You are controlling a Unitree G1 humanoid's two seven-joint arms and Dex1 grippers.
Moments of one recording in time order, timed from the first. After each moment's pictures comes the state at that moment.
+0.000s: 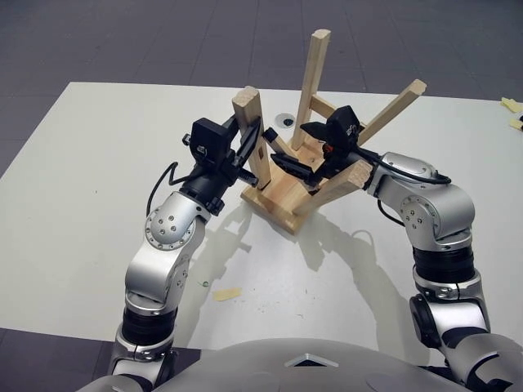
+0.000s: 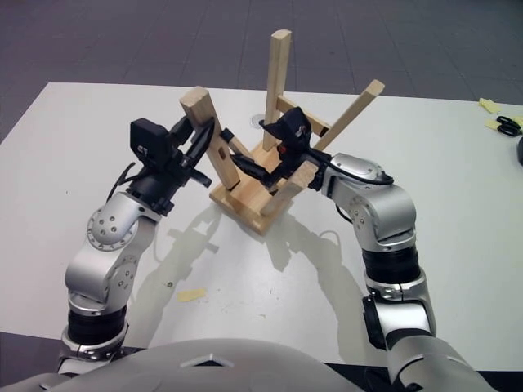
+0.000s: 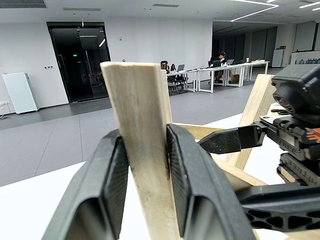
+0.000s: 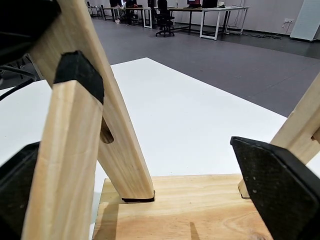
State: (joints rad) left arm -0.15 0.20 -0.16 -0.62 -0.20 0.47 -0.18; right arm -0.45 -0.39 0.08 -0.29 0.45 0.83 0.59
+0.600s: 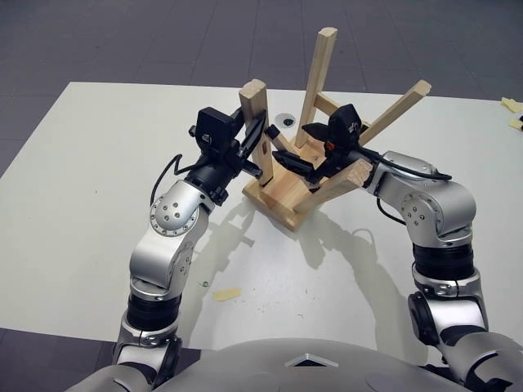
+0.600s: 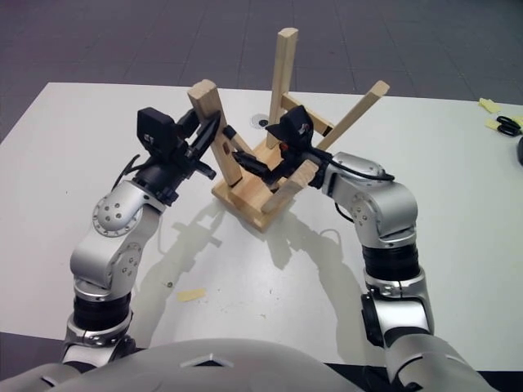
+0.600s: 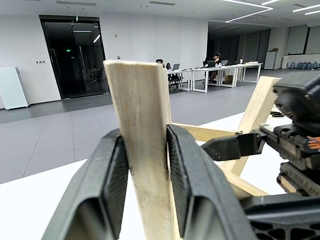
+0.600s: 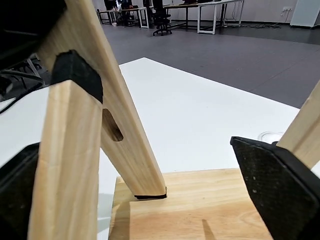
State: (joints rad) left arm -0.21 0.17 -0.15 -0.57 -0.22 0.49 -0.20; right arm -0.46 -0.35 0.01 -0.26 0.55 0.91 0.57
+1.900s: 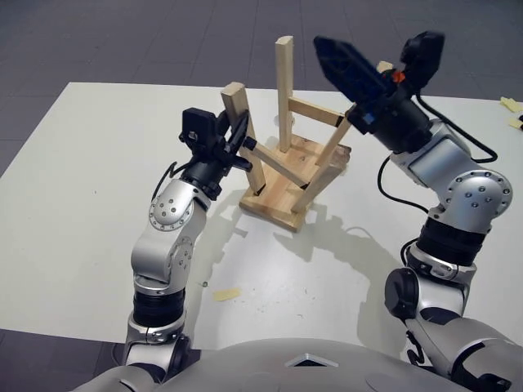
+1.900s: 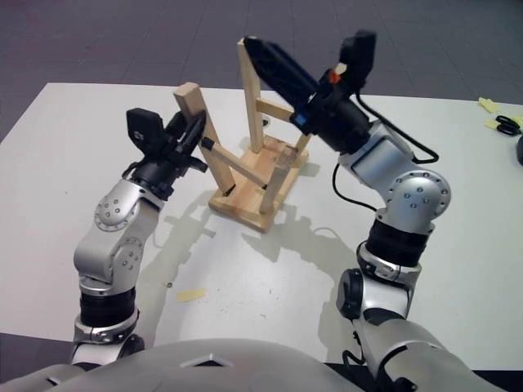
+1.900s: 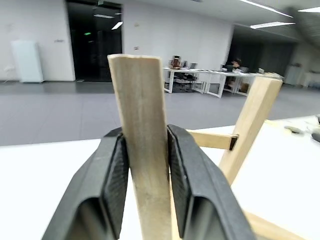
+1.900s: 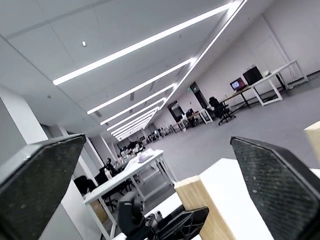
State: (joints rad) left arm -0.22 0.03 0.04 -0.50 -0.41 0.59 -0.09; right arm -0.59 -0.23 -0.40 -0.24 1.36 0.99 0.32
